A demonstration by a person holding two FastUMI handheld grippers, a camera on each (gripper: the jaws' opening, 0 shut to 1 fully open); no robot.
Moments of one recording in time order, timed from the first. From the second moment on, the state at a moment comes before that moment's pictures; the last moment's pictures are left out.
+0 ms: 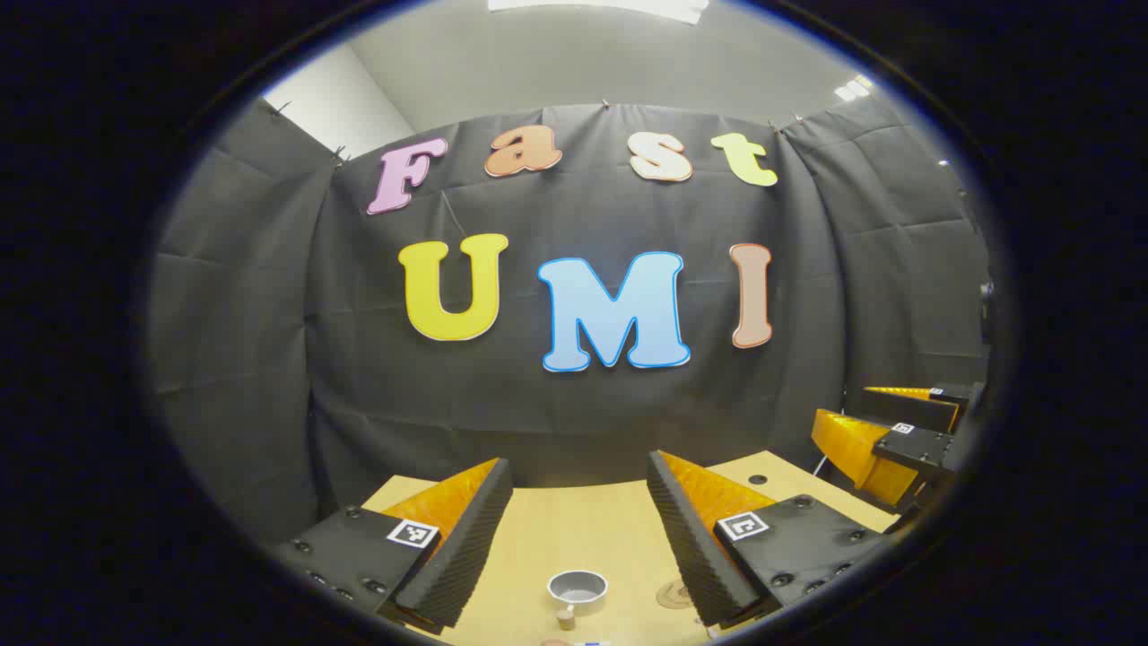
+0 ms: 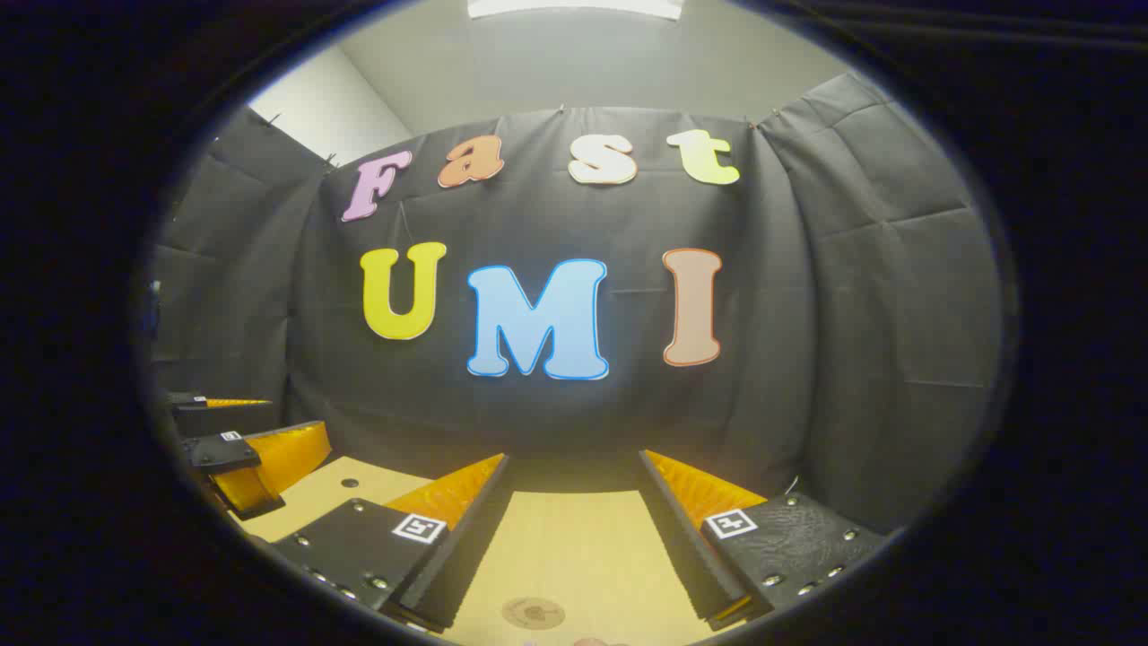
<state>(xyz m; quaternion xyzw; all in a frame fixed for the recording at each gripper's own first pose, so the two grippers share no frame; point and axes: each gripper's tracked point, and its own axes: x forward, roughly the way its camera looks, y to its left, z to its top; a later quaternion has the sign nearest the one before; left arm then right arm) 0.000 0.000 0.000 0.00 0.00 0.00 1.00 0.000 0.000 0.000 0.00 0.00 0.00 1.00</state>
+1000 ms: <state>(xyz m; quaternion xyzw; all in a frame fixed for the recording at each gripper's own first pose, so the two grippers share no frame) 0.034 -0.026 -0.162 -0.02 0.14 0.01 0.99 -0.003 0.008 -0.098 0.01 0.18 0.03 0.98</state>
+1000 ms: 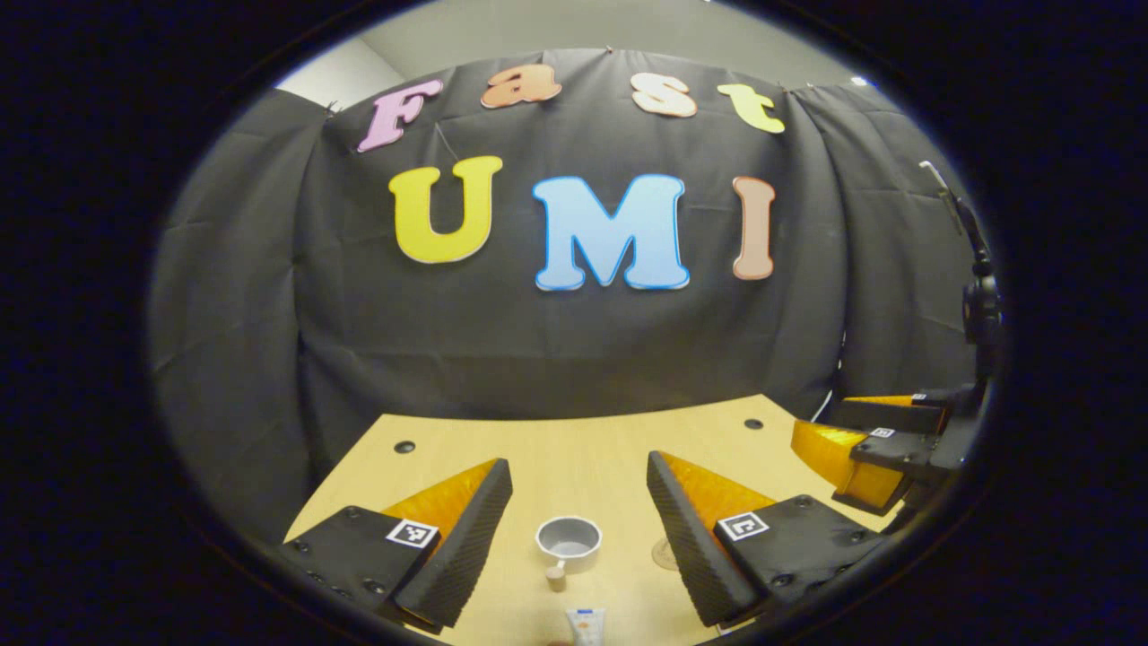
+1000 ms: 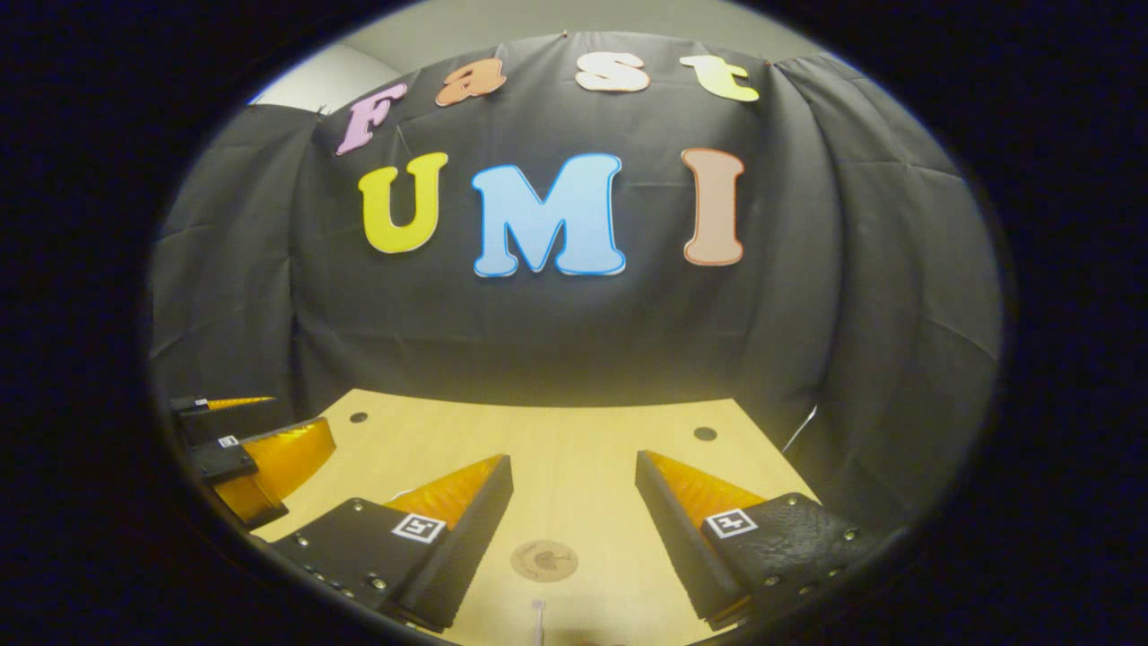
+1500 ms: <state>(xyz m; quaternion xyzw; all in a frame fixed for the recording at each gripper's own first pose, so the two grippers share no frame) -0.044 -0.033 -0.279 -0.03 0.33 -0.02 0.94 -0.043 0.021 -0.235 0.03 0.39 0.05 0.92</state>
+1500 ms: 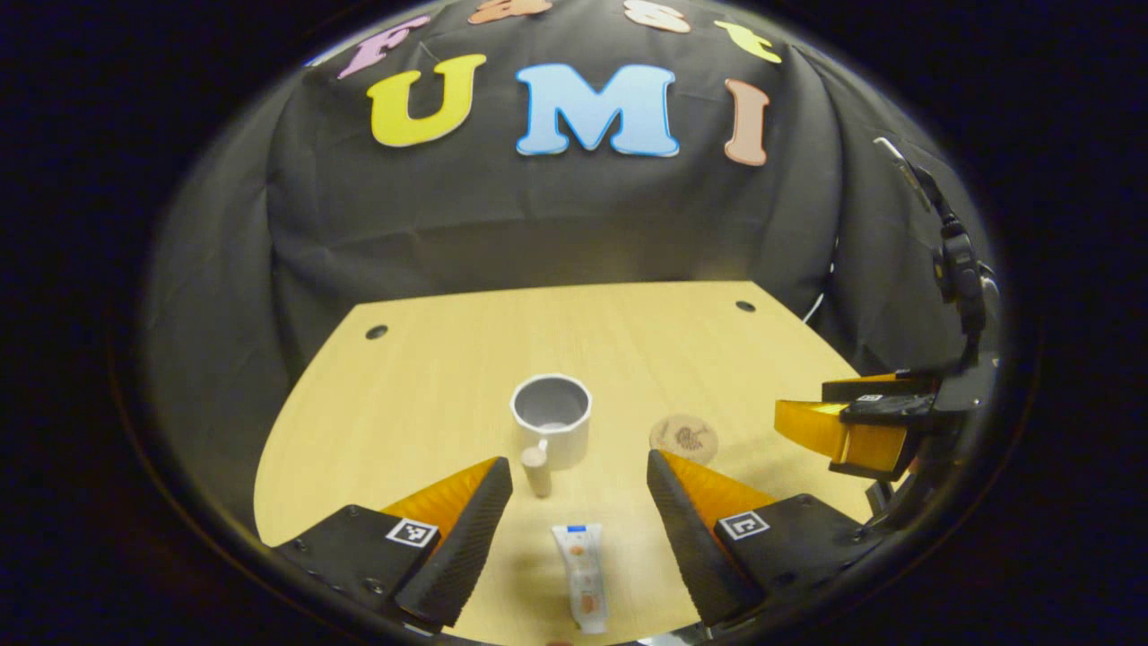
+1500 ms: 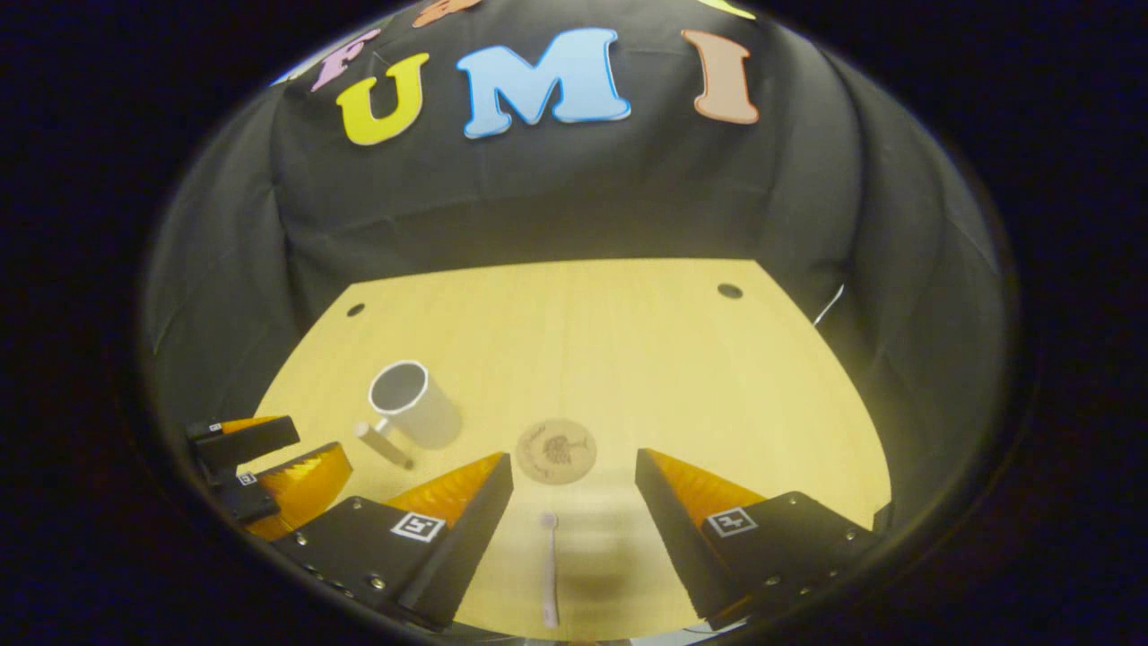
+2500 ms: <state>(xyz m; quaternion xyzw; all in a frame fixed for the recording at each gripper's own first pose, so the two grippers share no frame) -0.121 -0.042 -0.441 -0.06 0.55 0.00 0.83 -0.120 0.039 -0.364 0.01 0.60 0.08 0.79</state>
